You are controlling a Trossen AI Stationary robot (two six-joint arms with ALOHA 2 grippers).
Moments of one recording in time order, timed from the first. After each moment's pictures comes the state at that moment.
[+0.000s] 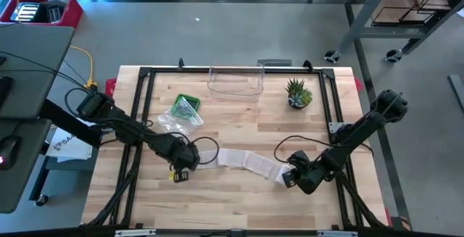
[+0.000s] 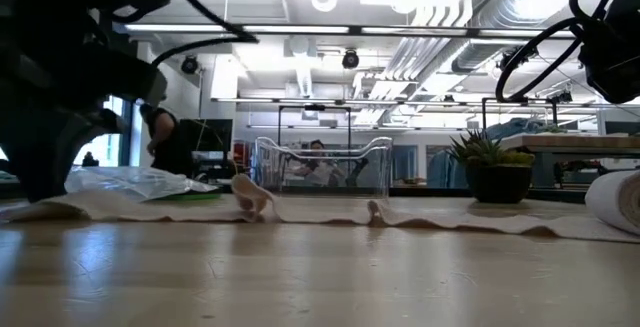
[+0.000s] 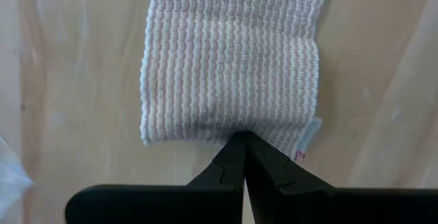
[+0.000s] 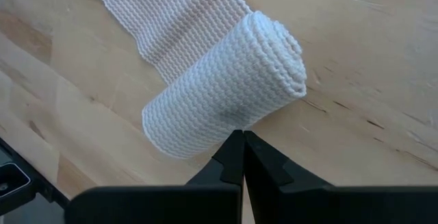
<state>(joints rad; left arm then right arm) -0.42 1.56 0.79 -0.70 0.00 -0.63 0.75 1.42 0.67 -0.42 0.23 1.89</state>
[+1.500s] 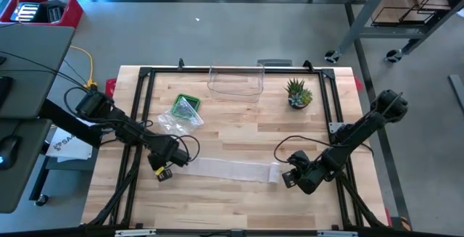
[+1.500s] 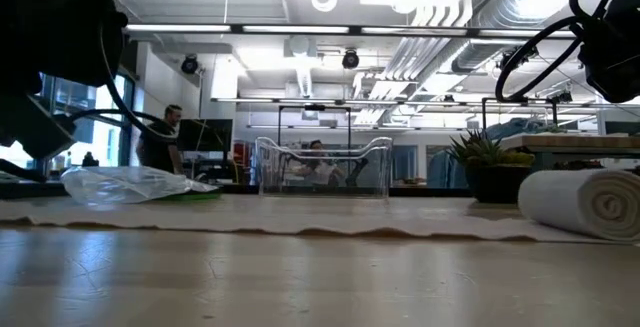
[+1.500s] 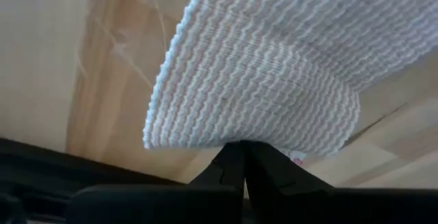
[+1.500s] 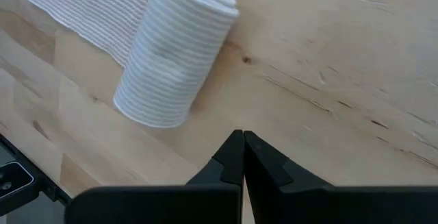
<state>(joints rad) -0.42 1.54 0.66 -0.95 0.32 -0.87 0.75 1.42 0.67 -0.41 0.23 1.89</state>
